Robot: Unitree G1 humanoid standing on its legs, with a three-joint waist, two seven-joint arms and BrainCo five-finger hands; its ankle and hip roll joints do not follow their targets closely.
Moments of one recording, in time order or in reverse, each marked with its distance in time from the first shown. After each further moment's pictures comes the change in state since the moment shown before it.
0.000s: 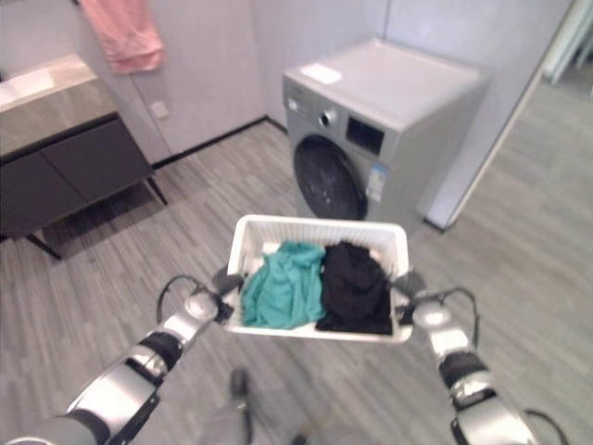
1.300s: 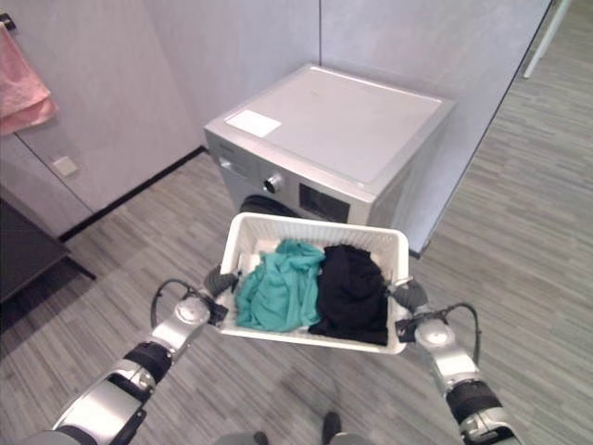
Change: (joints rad) left arm 0.095 0.092 0.089 -0.198 0.004 0.003 0.028; right arm 0.186 0.012 -0.079 -0.276 -0.040 0.000 0.019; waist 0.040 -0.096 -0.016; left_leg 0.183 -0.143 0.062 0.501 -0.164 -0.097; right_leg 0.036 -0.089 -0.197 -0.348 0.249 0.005
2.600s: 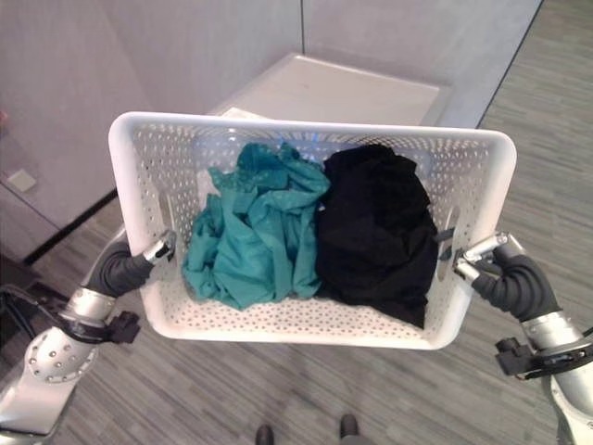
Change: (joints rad) left arm 0.651 0.387 0.555 -1.302 0.204 -0.123 -0.149; right arm 0.634 -0.204 -0.768 -1.063 0.004 -0.088 0.372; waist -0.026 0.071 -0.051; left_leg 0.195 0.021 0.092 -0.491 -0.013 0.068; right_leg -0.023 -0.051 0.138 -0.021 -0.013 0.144
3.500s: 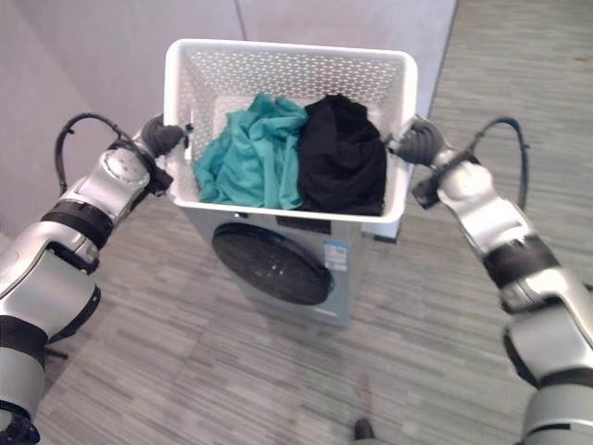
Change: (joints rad) left arm -1.428 -0.130 -0.911 1.653 -0.368 0.106 0.000; right arm -1.465 -0.068 1.071 1.177 -0.083 0.174 -0.240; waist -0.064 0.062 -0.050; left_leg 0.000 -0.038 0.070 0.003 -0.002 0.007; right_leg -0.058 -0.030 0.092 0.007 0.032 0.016
